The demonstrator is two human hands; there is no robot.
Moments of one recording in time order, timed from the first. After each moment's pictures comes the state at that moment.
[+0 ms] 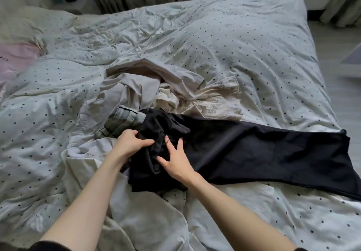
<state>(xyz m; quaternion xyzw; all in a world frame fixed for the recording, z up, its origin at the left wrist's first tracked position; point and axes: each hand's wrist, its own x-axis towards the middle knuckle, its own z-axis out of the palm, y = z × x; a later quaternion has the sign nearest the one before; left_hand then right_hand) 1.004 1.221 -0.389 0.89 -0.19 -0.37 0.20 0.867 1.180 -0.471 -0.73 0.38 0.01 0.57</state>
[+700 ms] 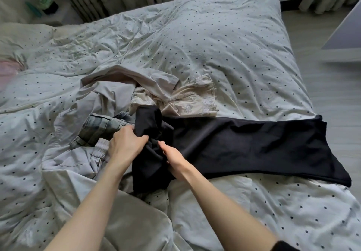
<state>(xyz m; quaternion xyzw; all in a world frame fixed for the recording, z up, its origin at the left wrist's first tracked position) 0.938 1.175 -0.378 0.94 -0.30 -0.16 0.06 0.834 1.146 -0.466 -0.25 0.40 -0.07 0.88</state>
